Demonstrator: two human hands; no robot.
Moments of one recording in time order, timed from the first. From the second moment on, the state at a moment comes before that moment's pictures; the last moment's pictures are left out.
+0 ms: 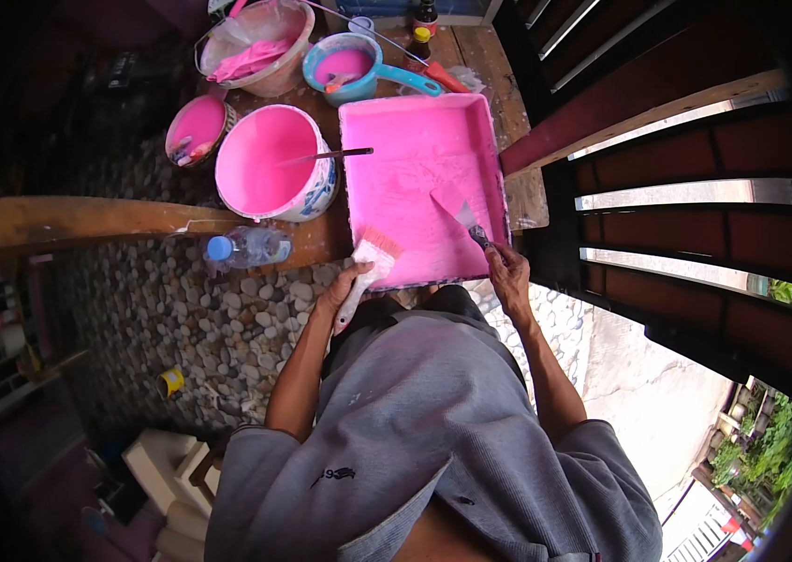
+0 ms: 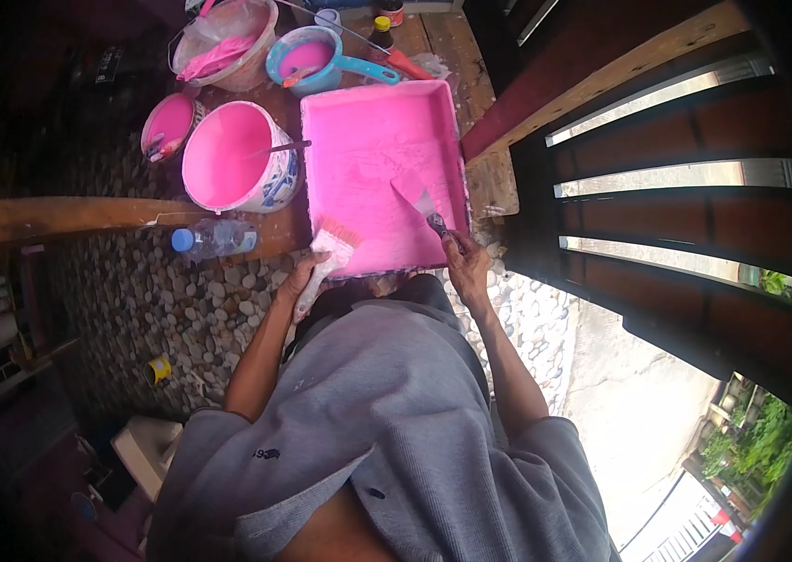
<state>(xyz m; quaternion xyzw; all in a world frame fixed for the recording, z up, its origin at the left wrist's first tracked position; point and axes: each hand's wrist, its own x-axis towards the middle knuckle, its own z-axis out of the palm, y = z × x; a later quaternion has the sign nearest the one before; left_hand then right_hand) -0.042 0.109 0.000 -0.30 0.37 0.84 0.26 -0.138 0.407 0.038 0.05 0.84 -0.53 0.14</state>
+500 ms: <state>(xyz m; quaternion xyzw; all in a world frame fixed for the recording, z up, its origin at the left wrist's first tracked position) -0.040 0.108 -0.011 -0.30 0.37 0.85 0.24 -0.156 0.392 0.047 0.02 0.82 -0.55 0.18</state>
